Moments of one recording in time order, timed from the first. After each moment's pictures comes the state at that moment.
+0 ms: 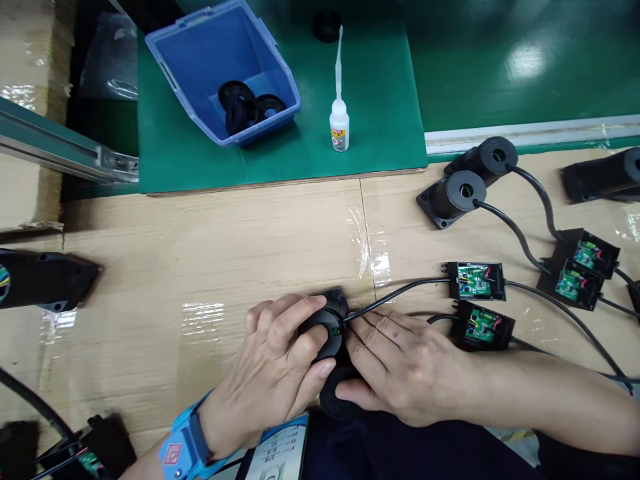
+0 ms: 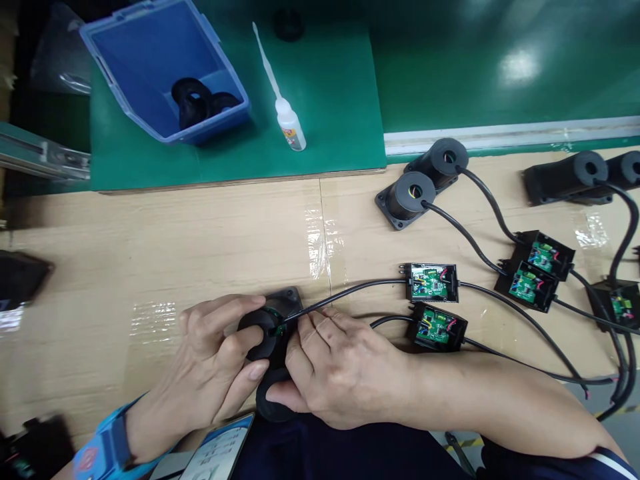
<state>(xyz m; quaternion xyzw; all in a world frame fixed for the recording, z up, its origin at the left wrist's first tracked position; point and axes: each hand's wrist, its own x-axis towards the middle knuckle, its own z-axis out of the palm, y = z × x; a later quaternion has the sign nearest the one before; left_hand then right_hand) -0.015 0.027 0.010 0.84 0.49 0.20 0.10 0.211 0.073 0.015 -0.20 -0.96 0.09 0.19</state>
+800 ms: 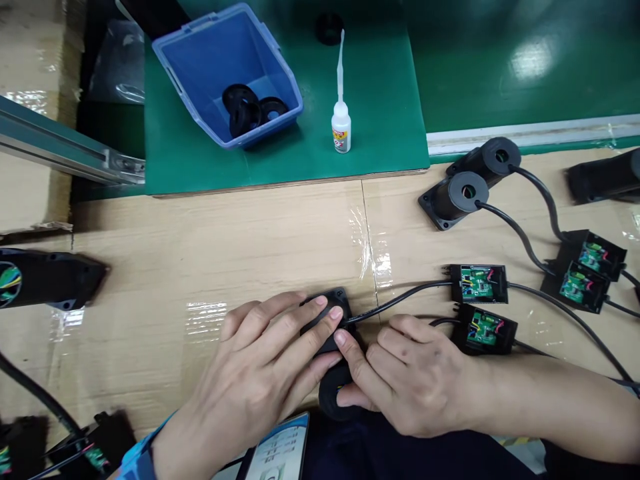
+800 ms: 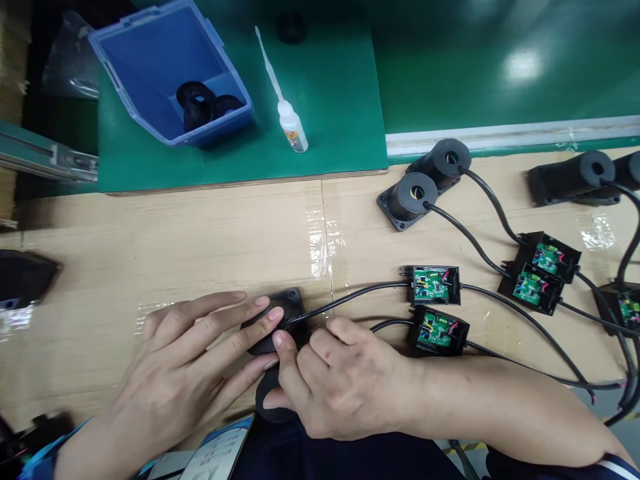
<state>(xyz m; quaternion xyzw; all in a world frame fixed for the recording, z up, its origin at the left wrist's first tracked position) -0.019 0.034 0.038 0.85 0.50 0.16 0.10 0.212 0.077 0.022 -0.17 -0.96 0.03 0.23</state>
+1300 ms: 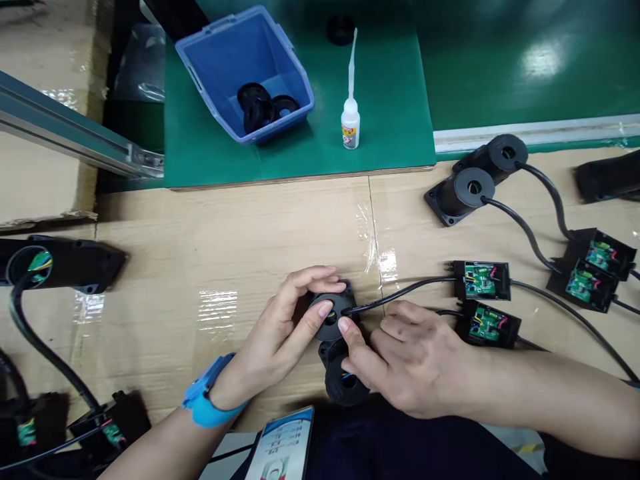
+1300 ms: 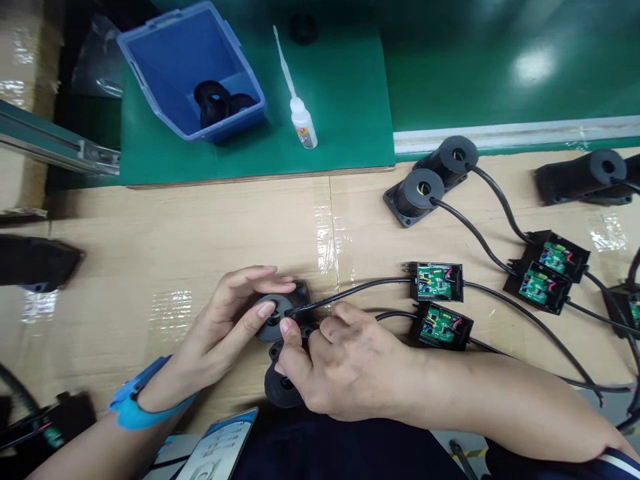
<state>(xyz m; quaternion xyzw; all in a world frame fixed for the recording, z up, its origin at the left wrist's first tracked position) -0.015 0.037 -0.002 0.59 0.53 0.36 0.49 0.210 0.079 0.023 -0.17 -0.97 0.03 0.20</state>
